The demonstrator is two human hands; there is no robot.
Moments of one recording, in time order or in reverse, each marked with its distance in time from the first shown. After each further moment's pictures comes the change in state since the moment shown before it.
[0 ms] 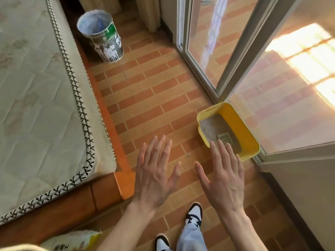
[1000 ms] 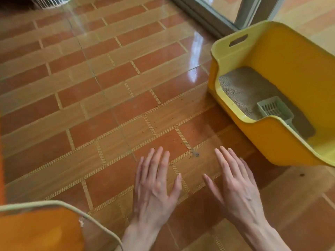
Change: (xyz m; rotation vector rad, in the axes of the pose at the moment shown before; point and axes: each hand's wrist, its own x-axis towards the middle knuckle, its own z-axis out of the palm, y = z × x) left_hand -0.031 -0.187 0.618 -0.054 -0.024 -0.039; right_hand 0.038 0.192 0.607 -0.056 0.016 -0.104
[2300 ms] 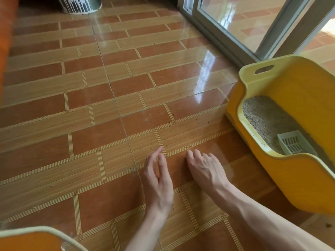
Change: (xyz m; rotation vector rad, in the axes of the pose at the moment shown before) left_hand 0.080 -0.026 0.053 -0.987 0.458 -0.477; right_hand 0.152 -0.057 0.067 -0.305 -0.195 -0.362
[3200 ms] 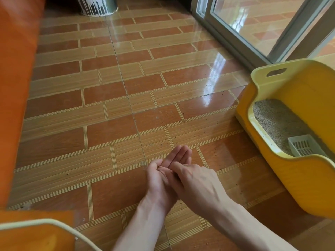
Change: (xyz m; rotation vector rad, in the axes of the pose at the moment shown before) left_hand 0.010 0.042 -0.020 -1.219 -0.205 -0.950; right_hand -0.050 -0.058 -0.067 0.384 0.129 -0.150
